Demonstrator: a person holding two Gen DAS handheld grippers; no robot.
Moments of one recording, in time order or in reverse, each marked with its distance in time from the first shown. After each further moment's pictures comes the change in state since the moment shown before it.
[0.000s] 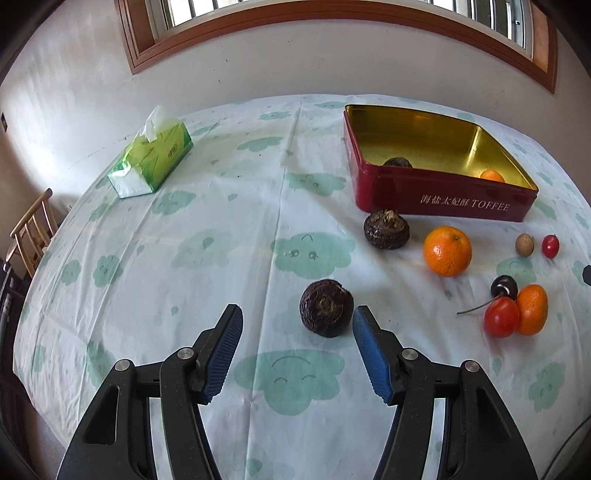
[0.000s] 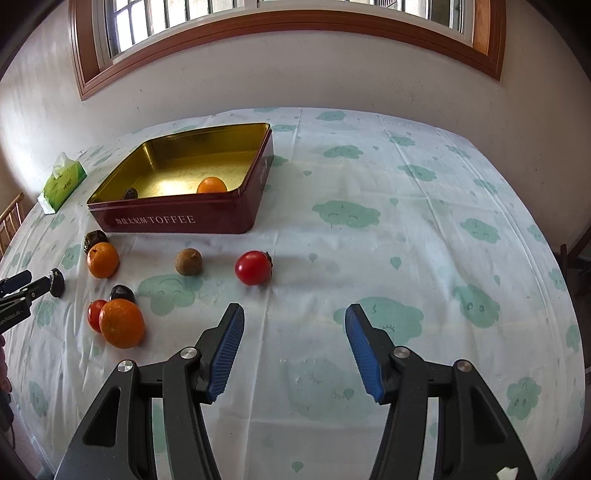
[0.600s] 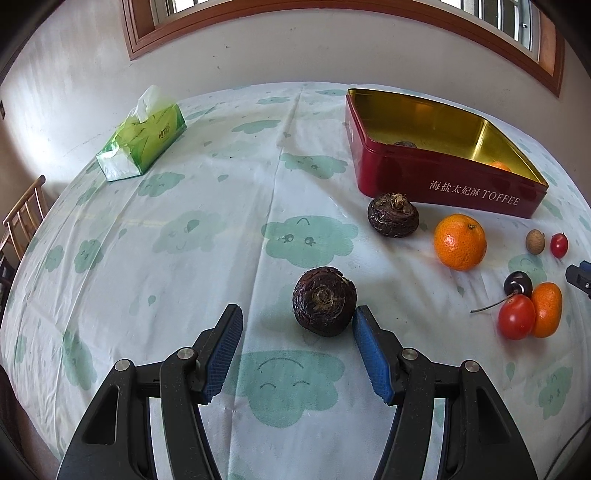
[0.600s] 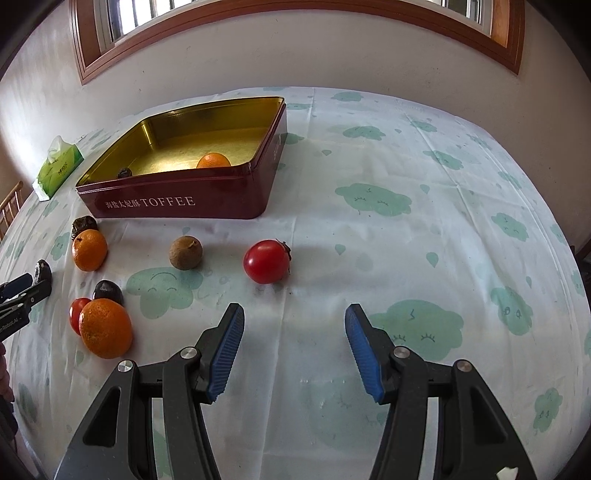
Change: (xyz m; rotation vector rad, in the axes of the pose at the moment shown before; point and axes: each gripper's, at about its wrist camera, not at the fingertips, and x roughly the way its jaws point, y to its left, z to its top) left arm 0.023 -0.001 -0.003 -0.026 0.016 -0.027; right arm 0.041 0.017 0.011 -0.041 0.048 0.018
